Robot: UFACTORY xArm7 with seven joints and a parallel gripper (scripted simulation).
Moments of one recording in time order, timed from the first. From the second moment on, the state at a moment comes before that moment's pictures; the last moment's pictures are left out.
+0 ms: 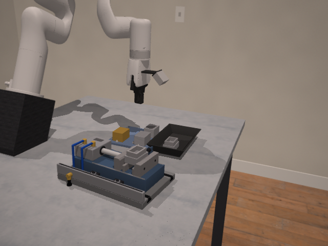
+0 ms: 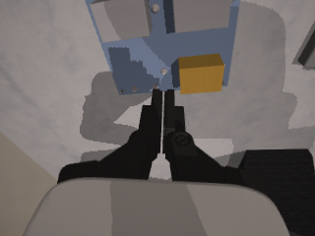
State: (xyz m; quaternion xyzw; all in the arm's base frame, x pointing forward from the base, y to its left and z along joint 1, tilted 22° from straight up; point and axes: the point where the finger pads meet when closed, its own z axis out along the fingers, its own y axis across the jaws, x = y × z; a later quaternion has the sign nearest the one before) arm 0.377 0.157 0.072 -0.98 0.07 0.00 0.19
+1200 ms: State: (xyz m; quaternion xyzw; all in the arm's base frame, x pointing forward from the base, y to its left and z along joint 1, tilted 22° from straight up) arm 0.481 0.152 0.111 -0.98 0.07 0.00 0.21
